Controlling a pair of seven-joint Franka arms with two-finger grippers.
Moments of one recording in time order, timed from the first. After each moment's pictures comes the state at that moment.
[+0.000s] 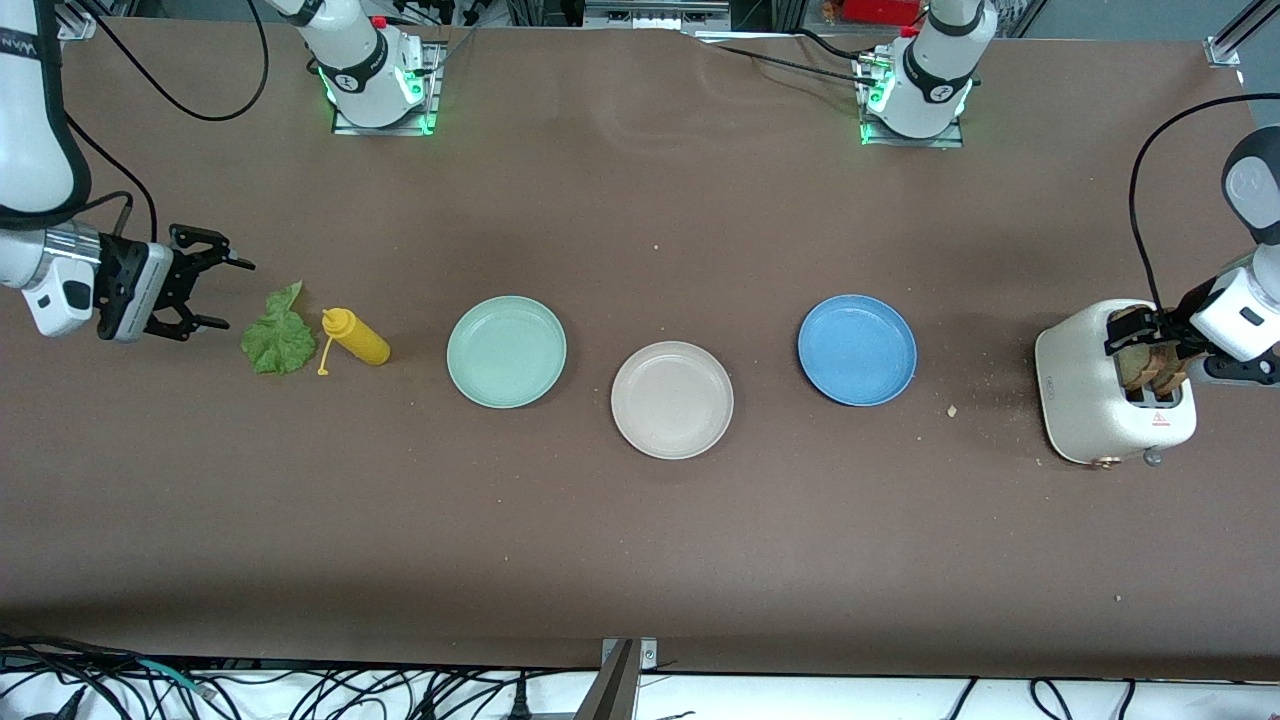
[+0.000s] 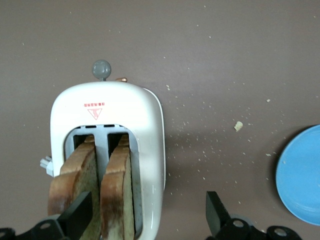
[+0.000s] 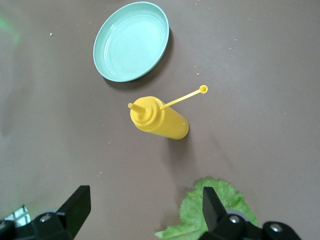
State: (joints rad) left arm 0.05 0.18 0.21 -1.94 -0.01 2.14 0.31; right arm 0.09 0.18 -0.36 -2.00 0.49 1.84 -1.53
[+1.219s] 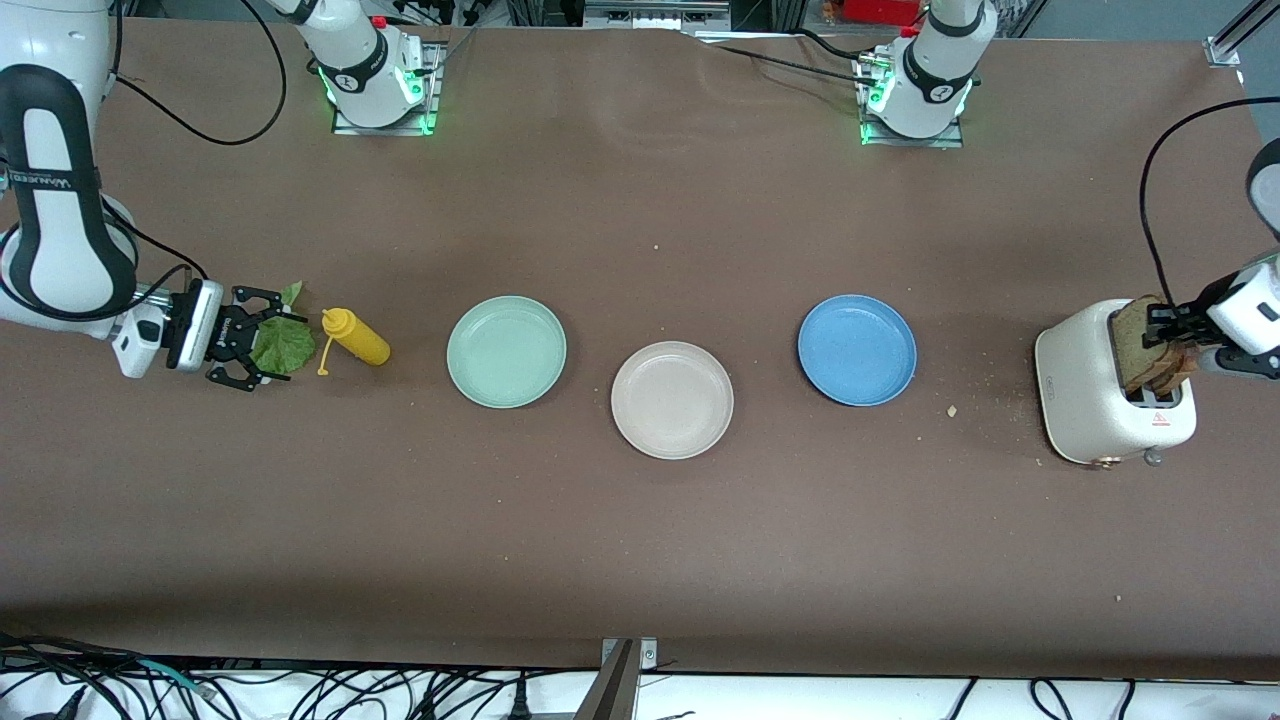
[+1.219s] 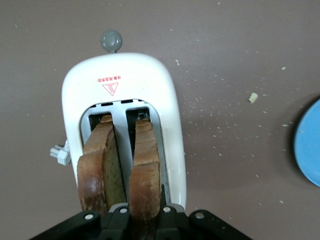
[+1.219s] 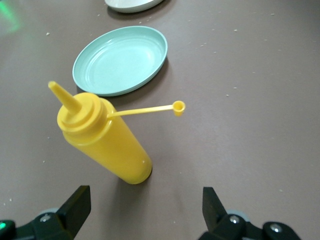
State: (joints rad) left arm 0.08 0.20 0.23 -1.86 -0.01 1.99 0.45; right arm 0.06 0.44 -0.35 -2.01 0.91 1.96 -2.15
